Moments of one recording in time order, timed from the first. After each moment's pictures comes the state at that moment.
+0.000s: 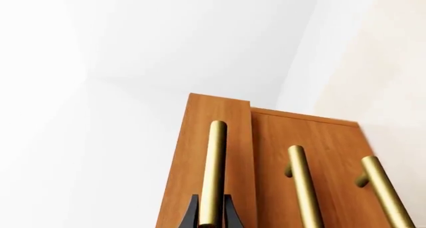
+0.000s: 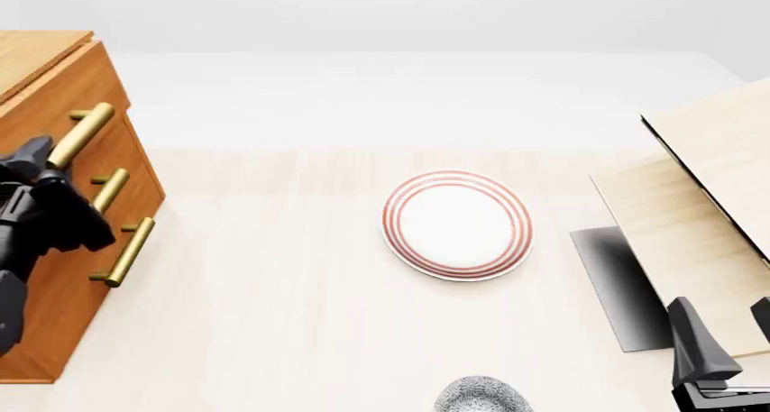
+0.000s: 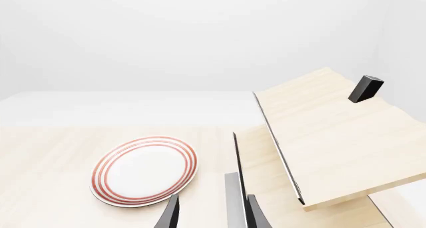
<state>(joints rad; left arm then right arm) 0.23 1.25 -0.44 -0.78 1.43 0.00 0.01 0.00 0.00 0.00</state>
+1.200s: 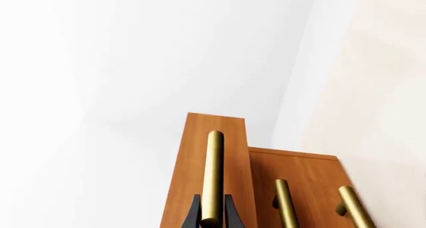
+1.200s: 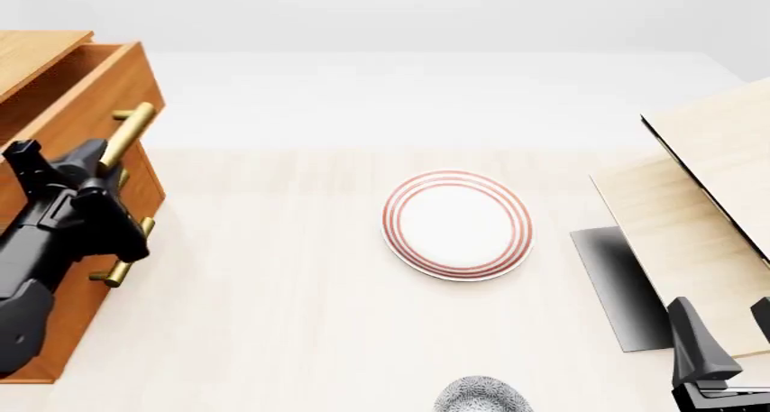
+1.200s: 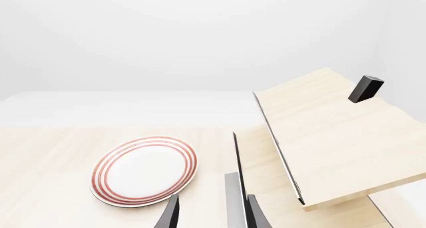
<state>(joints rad) 0.06 1.19 -0.41 -0.73 1.45 0.00 0.01 0.00 0.00 0.00</state>
